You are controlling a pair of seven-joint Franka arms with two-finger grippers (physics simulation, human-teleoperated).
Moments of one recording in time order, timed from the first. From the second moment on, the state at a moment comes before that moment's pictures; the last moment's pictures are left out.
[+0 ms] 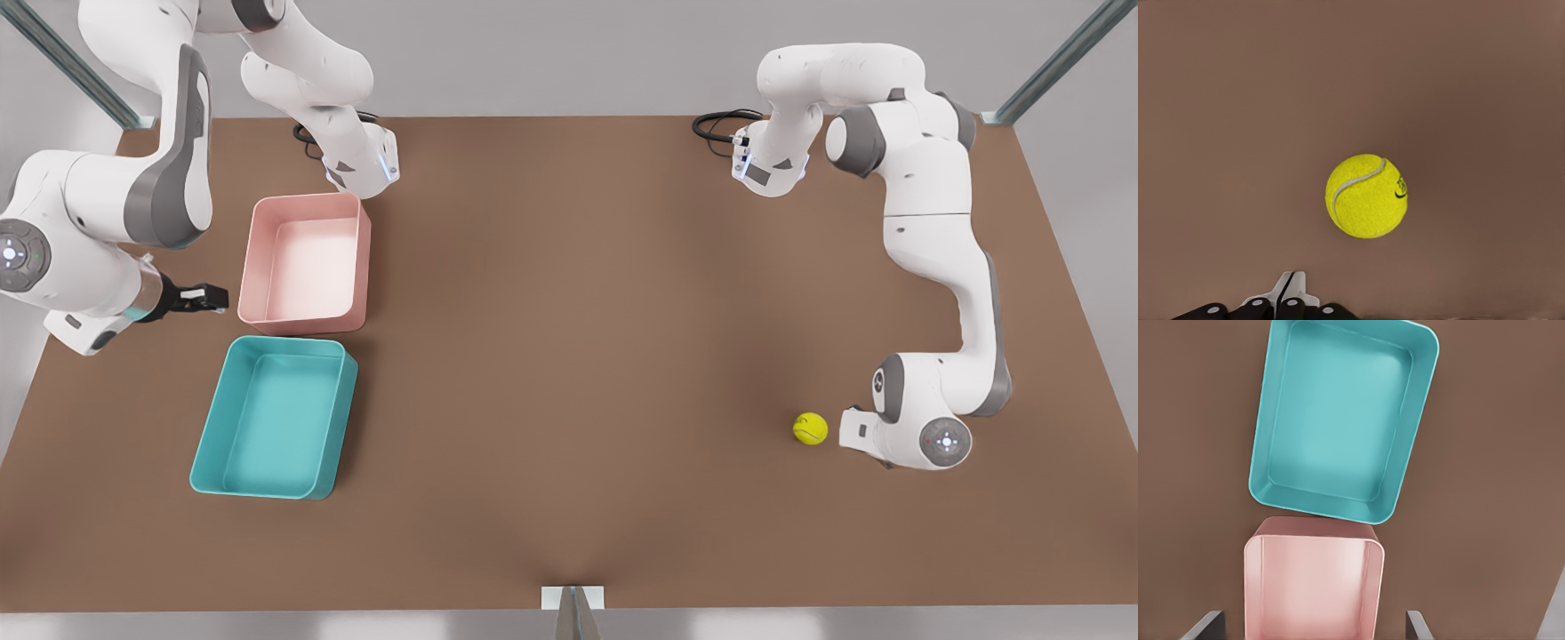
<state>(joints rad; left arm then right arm) 0.04 0.82 -0.01 -1.32 0.16 1.93 1.04 -0.01 0.18 -0.03 -1.48 -0.13 1.42 -0.19</state>
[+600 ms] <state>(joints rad) 0.04 0.78 -0.02 -1.54 0.21 2.14 1.57 -0.01 0.18 -0.03 -1.50 -0.12 1.42 -0.18</state>
